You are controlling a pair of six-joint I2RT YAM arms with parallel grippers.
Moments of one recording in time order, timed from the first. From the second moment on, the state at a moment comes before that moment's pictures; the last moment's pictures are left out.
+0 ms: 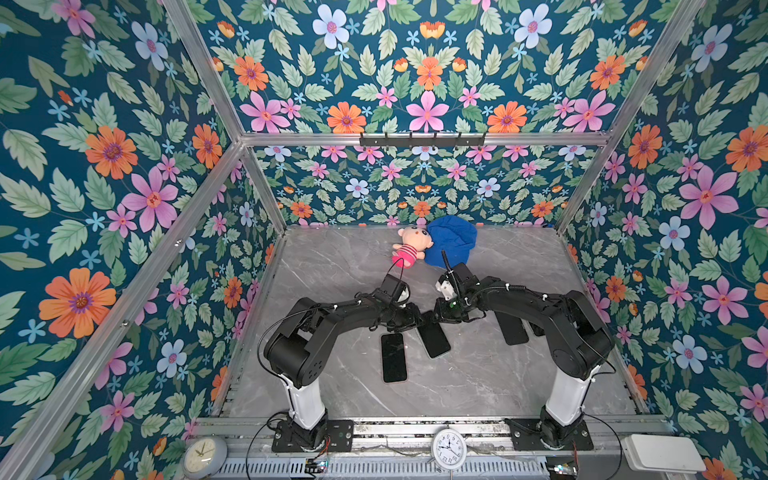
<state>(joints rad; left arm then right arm) -0.62 1.80 0.96 -0.17 0.44 -0.73 0.56 1.85 1.18 -0.49 -0.39 0.49</state>
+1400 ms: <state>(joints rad) -0.57 1.93 1.10 -0.16 0.51 -0.67 0.56 1.74 1.11 -0.50 -0.39 0.53</state>
